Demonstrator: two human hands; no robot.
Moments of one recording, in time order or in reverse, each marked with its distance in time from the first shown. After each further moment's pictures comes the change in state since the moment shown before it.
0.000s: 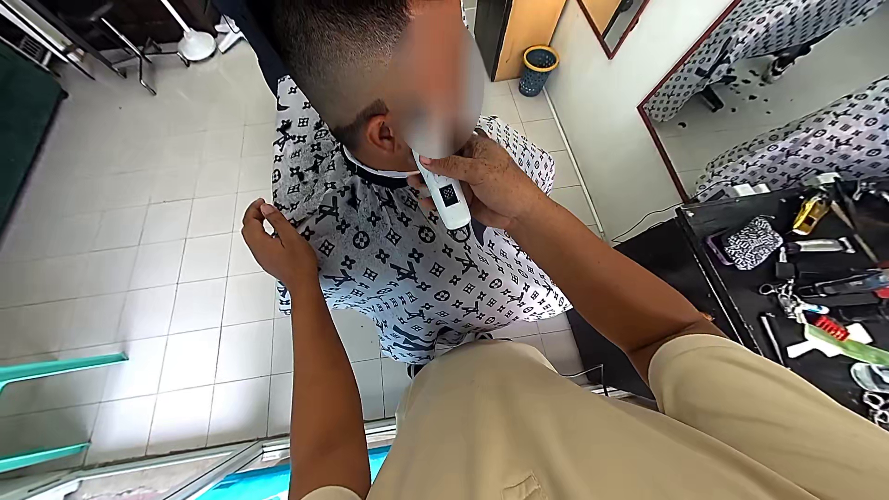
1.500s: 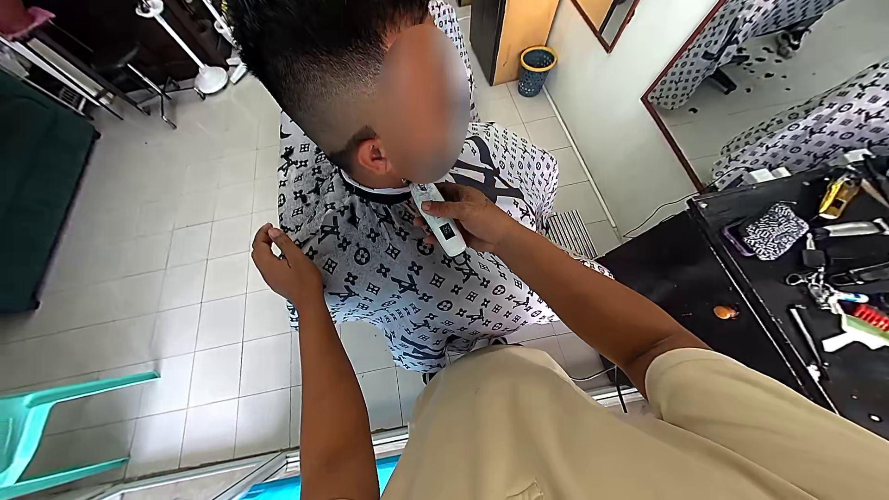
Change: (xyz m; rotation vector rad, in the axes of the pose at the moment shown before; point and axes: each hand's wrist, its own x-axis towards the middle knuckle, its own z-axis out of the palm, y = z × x) left_hand 0.001 0.000 0.003 0.031 0.002 0.014; right_hand 0.013 0.057 -0.035 0.048 -0.024 0.116
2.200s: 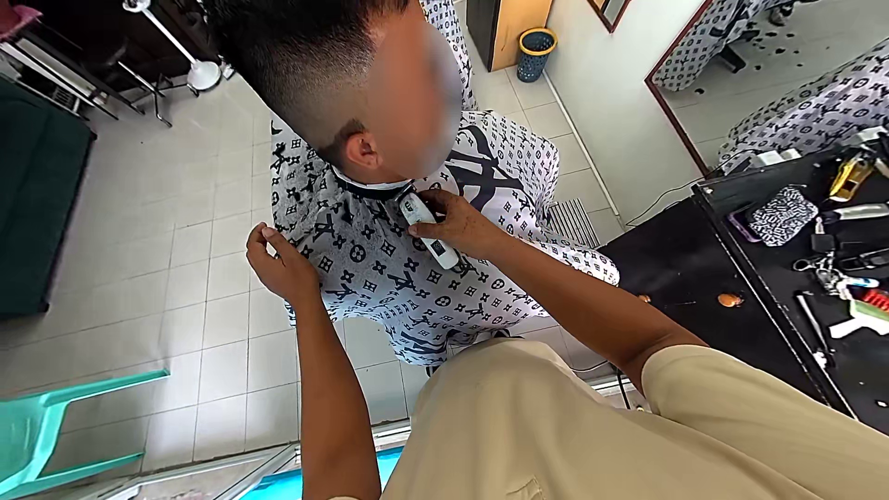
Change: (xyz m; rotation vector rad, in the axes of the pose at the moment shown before) left_hand -0.001 0.001 0.001 0.009 0.004 -0.003; right_hand -0.002 0.019 0.003 -0.488 0.048 -0.129
